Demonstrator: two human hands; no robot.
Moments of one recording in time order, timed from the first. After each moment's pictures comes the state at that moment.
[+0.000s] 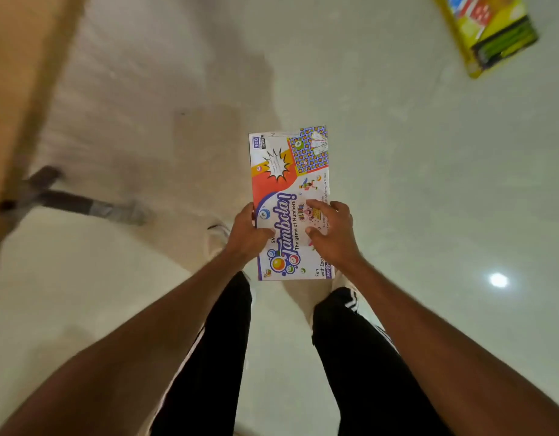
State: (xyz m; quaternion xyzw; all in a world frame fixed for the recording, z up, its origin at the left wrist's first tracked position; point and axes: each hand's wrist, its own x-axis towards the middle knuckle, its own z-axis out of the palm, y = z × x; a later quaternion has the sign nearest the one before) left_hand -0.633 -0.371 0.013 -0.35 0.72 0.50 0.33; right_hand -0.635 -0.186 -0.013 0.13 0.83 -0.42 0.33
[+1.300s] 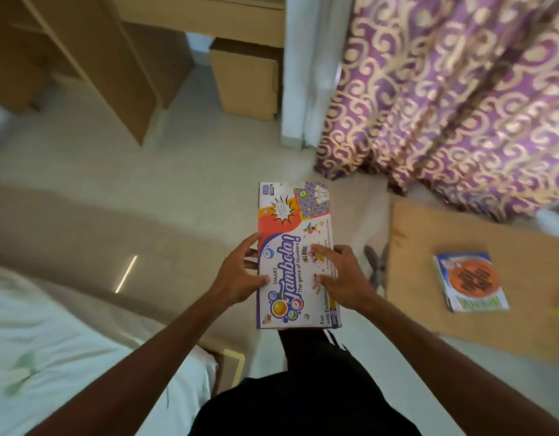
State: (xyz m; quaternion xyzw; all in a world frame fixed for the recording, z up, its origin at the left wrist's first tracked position) left_hand -0.086 -0.852 0.550 -0.58 0.59 0.53 -0.19; right_hand -0.324 -0.809 0.546 -0.53 0.69 -0.19 0.45
